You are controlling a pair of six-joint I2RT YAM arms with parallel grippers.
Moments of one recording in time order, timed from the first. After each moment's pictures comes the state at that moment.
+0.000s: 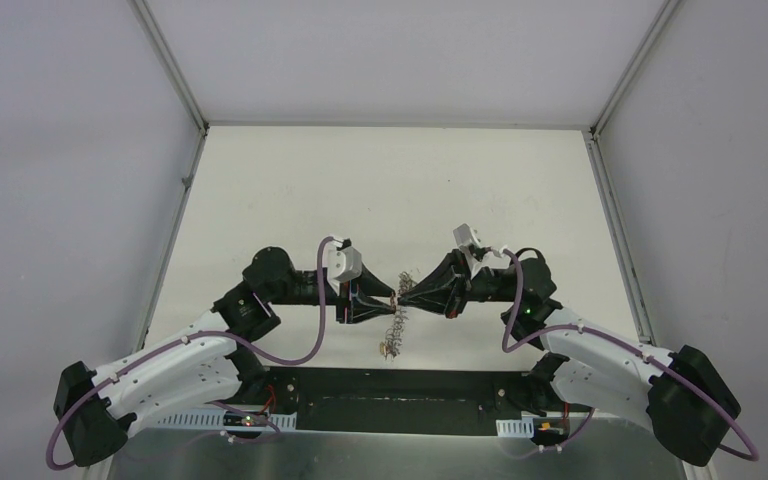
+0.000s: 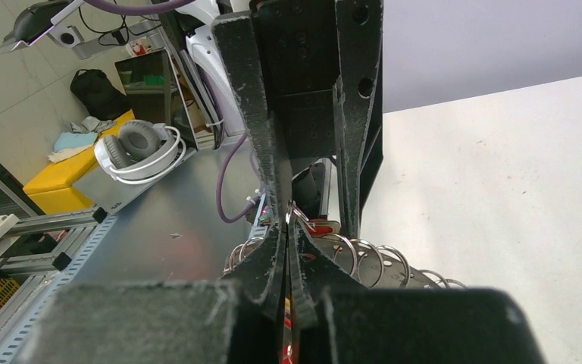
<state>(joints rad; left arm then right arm) -0.86 0.77 0.54 0.29 0.68 -0.15 0.78 0.97 0.38 0.93 -0.86 0.54</state>
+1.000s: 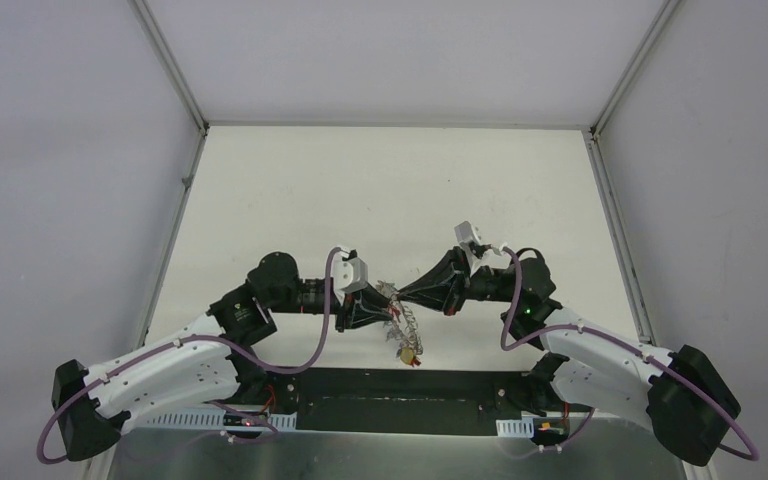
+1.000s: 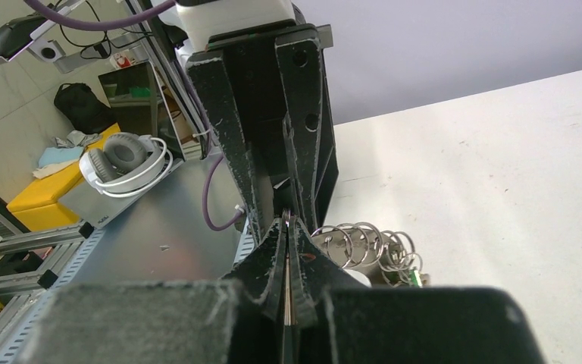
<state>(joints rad) -0.93 0.73 0.55 0.13 0.58 -0.09 0.78 0.97 0.38 0.92 -0.81 0.54</state>
